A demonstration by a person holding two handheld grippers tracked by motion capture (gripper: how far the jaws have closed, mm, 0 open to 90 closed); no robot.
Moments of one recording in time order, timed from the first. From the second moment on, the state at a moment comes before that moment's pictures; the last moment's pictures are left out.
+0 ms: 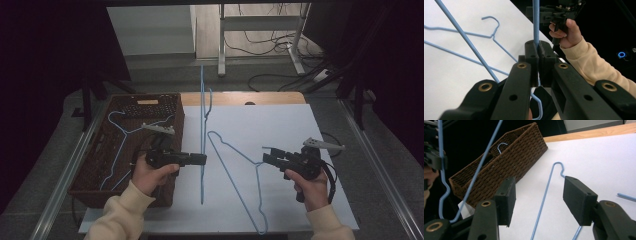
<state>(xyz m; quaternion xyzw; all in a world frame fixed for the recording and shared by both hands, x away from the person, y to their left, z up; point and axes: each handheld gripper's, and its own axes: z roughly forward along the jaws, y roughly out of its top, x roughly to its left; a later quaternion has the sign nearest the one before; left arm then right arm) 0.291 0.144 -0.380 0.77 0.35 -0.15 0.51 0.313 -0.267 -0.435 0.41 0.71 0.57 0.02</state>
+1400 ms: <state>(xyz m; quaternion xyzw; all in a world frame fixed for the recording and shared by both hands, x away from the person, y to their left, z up) 0.307 0.279 -0.368 0.76 0.39 -0.14 0.50 0.316 -0.266 -0.443 0.43 0.71 0.55 0.02</state>
